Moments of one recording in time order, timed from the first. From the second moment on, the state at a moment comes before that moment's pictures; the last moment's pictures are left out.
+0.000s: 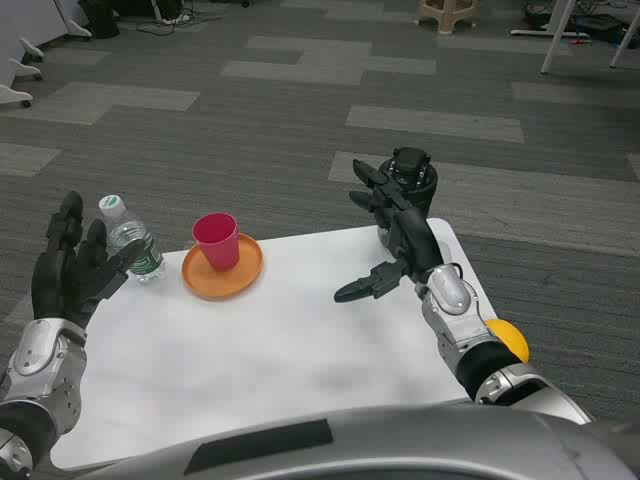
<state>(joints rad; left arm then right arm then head) -0.44 0.41 -0.64 1.04 -1.02 -0.82 -0.14 -0.22 -0.22 0.12 0.74 0.27 -0.73 0.14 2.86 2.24</state>
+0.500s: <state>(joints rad) -0.40 0.42 -0.63 1.02 -1.03 -0.81 -0.14 -0.29 -0.23 0.22 0.79 0.28 -0.70 0.16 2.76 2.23</state>
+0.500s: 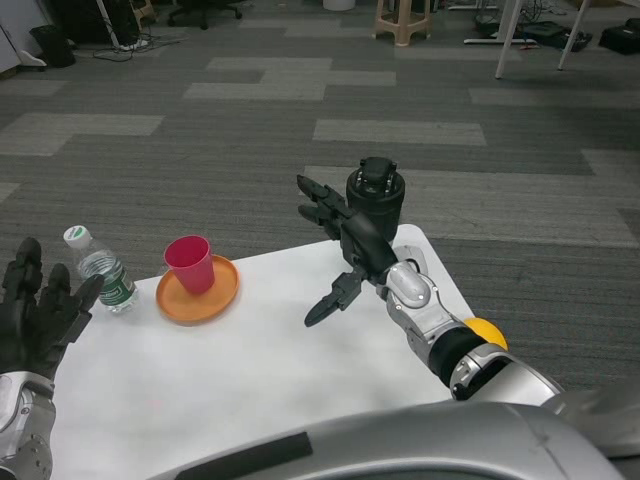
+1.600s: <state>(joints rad) -0.44 0.43 -0.66 1.02 -1.03 -0.79 -0.14 0.07 -0.25 -0.30 0.39 0.28 -0.69 0.15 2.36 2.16</state>
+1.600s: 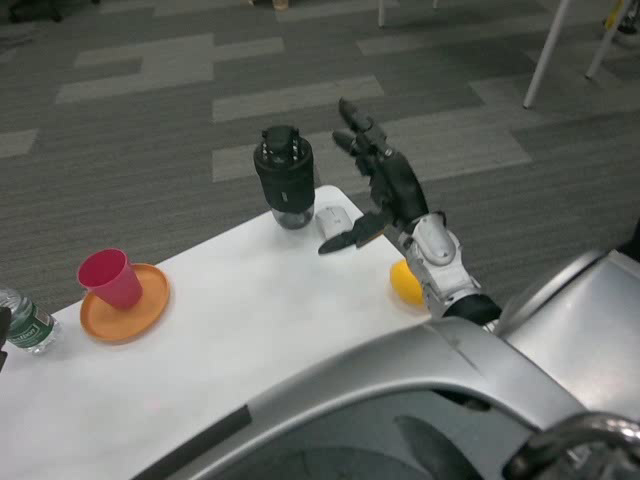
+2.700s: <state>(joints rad) -0.50 0.43 -0.75 1.06 -1.04 -0.75 -0.14 0.30 -0.12 -0.58 0.53 0.31 -0.69 0.25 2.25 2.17</state>
